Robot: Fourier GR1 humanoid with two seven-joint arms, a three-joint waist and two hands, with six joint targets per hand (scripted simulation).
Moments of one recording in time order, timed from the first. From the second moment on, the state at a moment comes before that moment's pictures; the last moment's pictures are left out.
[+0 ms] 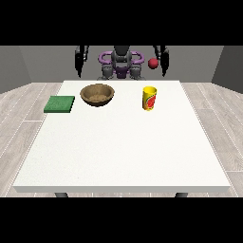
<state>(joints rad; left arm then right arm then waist) -0.01 0.09 -0.01 -1.58 0.00 -0.03 0.02 0.00 -0.09 0.00 -1.55 0.03 0.00 -0.02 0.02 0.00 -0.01</state>
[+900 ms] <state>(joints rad) 0.07 0.02 -0.10 -1.83 0.11 0.01 -0.01 0.03 -0.09 -0.10 -1.65 -0.11 0.04 -0.06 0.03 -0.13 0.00</state>
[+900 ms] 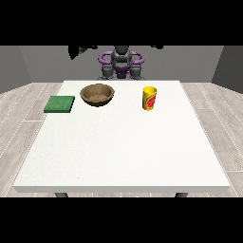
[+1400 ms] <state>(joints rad) -0.16 0.10 0.02 -1.66 0.06 0.00 -0.14 -0.15 -0.10 -0.12 -1.54 -0.11 0.07 -0.17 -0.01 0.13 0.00</state>
